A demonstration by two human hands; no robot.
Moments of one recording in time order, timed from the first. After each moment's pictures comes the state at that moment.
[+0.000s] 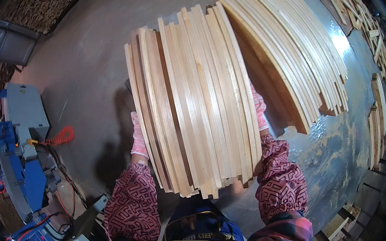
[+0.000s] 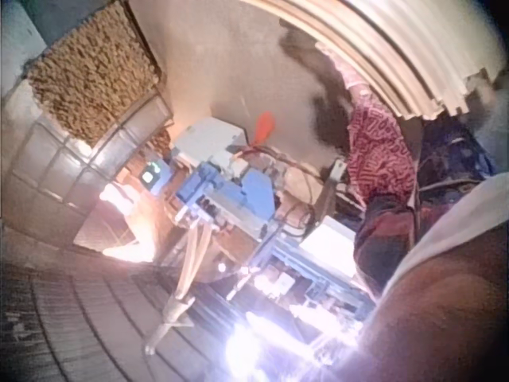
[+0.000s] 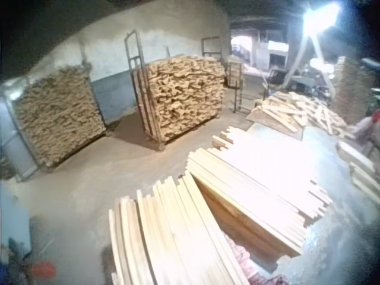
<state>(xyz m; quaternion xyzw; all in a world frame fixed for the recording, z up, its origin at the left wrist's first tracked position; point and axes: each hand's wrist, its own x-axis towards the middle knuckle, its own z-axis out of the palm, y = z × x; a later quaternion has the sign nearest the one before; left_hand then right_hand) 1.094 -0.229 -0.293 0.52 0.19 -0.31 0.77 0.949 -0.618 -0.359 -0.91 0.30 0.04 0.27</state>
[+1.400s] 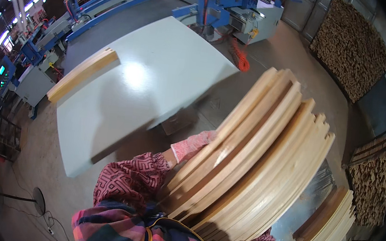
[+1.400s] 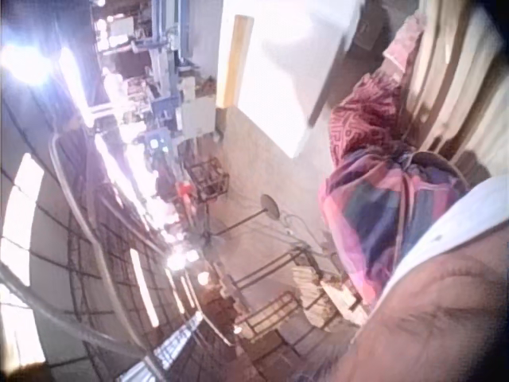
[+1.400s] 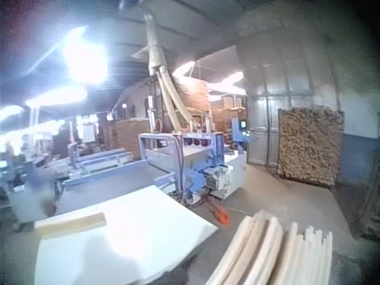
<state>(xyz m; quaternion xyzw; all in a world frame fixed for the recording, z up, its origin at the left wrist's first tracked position) 0.604 -0.151 -0.230 0.54 0.13 0.07 0.83 0.777 -0.458 -0.310 -0.65 -0.05 0.32 0.69</state>
